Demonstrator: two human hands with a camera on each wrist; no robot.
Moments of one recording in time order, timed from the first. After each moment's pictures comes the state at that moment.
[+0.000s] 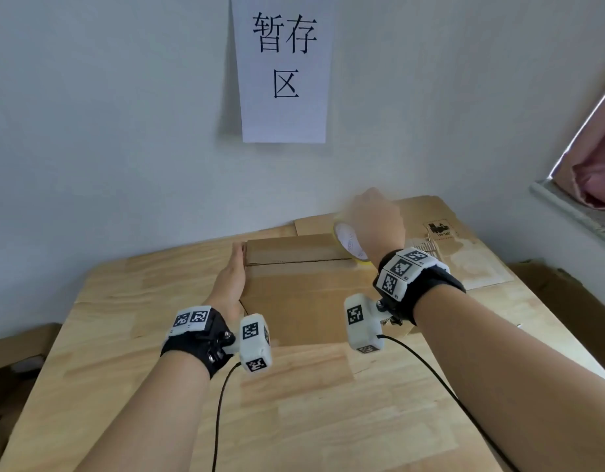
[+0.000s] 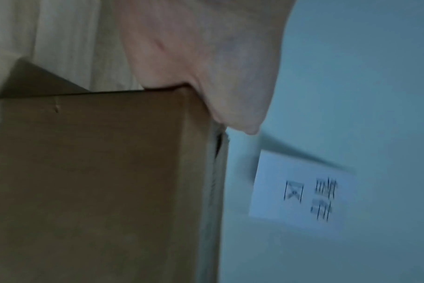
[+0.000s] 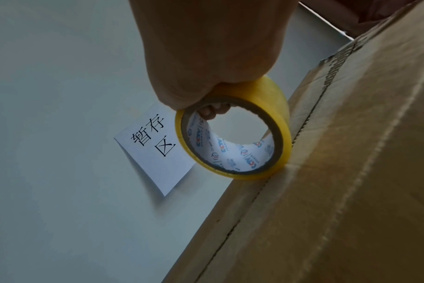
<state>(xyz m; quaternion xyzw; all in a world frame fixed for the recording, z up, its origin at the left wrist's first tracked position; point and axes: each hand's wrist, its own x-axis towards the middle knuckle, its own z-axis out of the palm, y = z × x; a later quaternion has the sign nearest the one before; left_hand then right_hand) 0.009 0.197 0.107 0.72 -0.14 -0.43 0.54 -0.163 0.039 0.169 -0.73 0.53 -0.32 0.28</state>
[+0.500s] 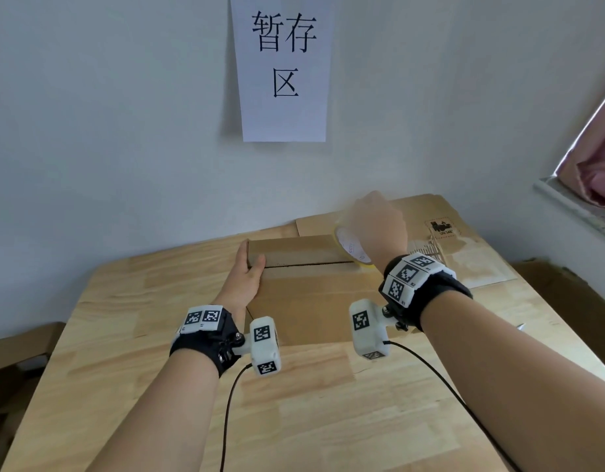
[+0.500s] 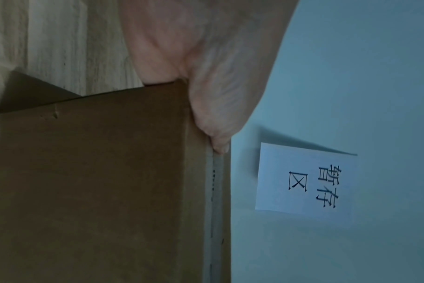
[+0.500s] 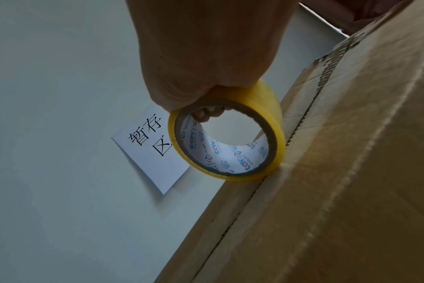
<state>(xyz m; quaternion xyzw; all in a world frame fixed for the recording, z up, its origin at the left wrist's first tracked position) 0.003 0.189 0.098 0.76 -0.28 -0.34 0.48 -0.170 0.041 0.164 -0.73 0.52 -0.34 0.29</state>
